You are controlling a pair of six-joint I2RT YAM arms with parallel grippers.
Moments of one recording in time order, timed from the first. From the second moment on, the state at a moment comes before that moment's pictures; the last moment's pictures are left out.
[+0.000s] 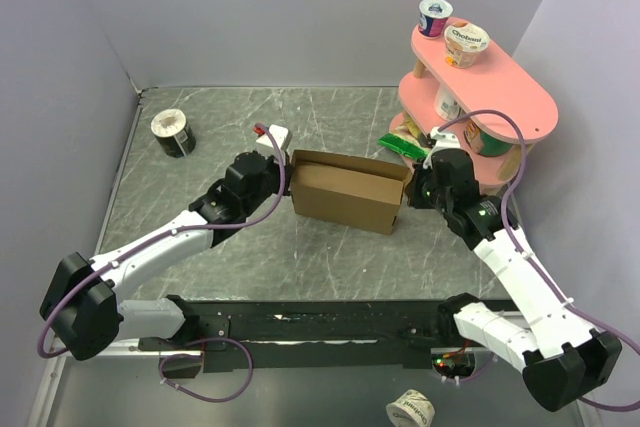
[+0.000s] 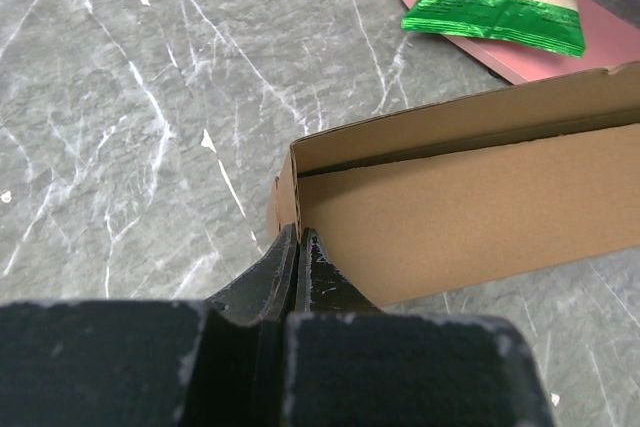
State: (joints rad) left arm -0.72 1.24 0.84 0.11 -0.19 -0.20; right arm 0.38 0.93 0.95 -0.64 0.10 0.35
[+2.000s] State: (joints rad) left arm -0.64 1.14 0.81 -0.08 0.07 -0.27; right arm 0.39 0.97 0.94 -0.55 0.13 0.32
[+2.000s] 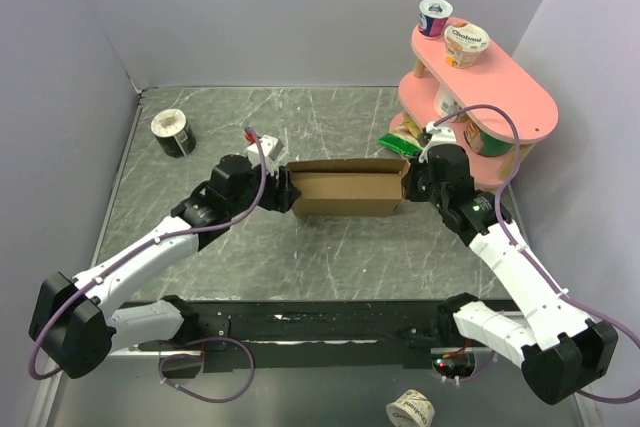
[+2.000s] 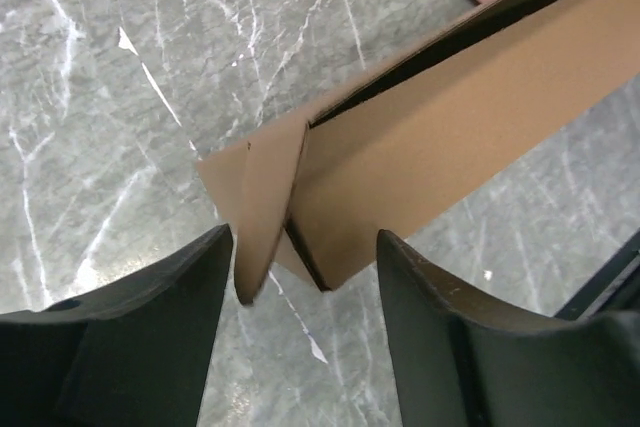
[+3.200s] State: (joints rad) left arm -0.48 1.11 0.84 -0.14 0.30 -0.30; right arm 0.41 0.98 0.94 -0.54 0.14 0.32
